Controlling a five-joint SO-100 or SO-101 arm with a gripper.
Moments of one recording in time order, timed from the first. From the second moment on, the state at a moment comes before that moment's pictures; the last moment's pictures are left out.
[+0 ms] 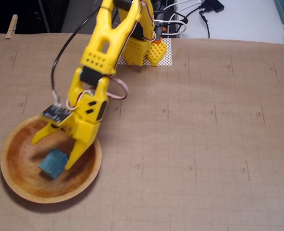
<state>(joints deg) 22.4 83.4 114.9 8.3 92.7</state>
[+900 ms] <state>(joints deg) 18.9 141.2 139.6 30.9 92.7</state>
